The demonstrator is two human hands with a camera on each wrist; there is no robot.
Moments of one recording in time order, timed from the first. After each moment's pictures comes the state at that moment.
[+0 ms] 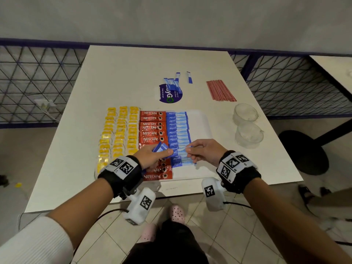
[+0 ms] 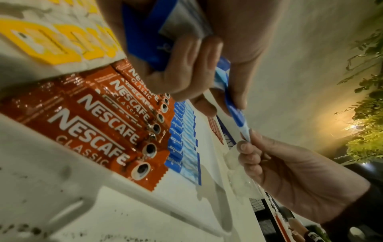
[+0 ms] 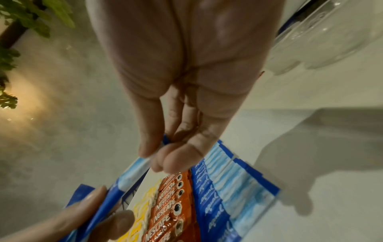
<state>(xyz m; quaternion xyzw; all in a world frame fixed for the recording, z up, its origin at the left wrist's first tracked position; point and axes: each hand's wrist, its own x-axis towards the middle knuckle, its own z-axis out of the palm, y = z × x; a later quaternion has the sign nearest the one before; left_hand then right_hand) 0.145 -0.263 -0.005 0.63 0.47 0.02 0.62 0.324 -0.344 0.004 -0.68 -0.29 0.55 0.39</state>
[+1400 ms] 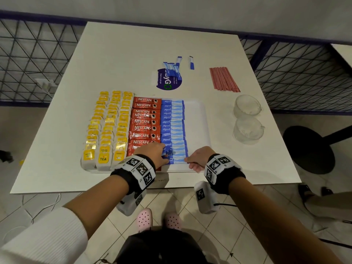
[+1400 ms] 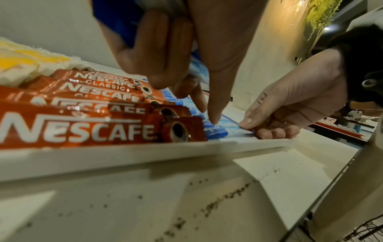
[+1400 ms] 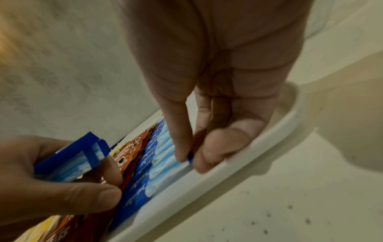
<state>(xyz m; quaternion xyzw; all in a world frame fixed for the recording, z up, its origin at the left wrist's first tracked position) 0.188 -0.284 -0.029 0.85 0.43 -0.17 0.26 0.344 -0.346 -0.044 -0.80 -0.22 0.54 0.11</state>
